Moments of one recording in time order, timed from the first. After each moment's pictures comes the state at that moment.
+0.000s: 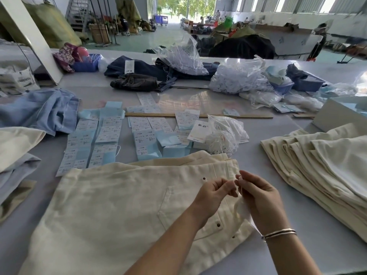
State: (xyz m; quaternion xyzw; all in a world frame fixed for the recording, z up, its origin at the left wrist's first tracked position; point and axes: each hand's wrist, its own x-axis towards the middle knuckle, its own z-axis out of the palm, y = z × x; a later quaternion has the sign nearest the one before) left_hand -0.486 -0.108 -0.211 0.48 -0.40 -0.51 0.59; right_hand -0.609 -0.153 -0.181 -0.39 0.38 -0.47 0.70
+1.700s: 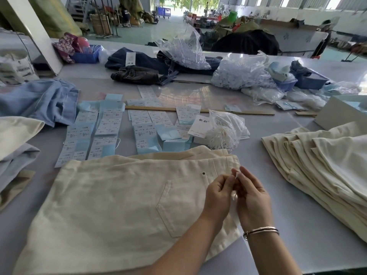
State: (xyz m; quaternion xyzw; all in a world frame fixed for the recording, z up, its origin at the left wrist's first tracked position) left_hand -0.524 -0.112 -0.218 0.49 -0.27 -0.47 0.69; right_hand -0.583 -0.136 -0.189 -0.26 0.37 -0.54 0.70
